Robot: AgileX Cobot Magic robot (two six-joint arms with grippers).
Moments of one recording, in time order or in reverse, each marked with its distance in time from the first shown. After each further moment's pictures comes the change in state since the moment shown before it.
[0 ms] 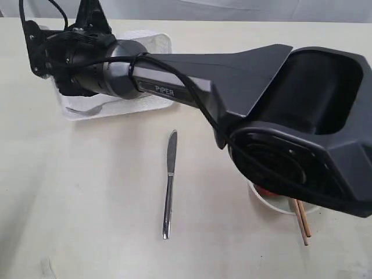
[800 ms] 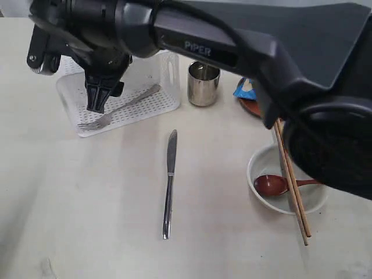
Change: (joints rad) left arm 0.000 0.000 0.000 0.000 0.000 0.000; right arm -0.015 -0.156 0.007 0.709 0.290 -0.384
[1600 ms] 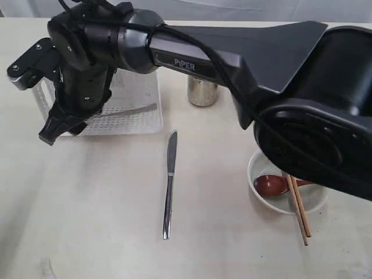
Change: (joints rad) left arm 0.000 0.000 0.000 0.000 0.000 0.000; right arm -0.027 0.078 -0.002 0.572 -0.159 0.005
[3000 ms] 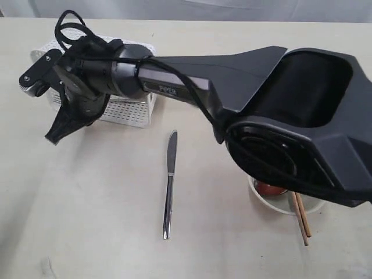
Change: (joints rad) left arm 0.000 0.000 0.000 0.000 0.000 0.000; right arm -0.002 0.102 0.000 -0.215 -0.194 0.239
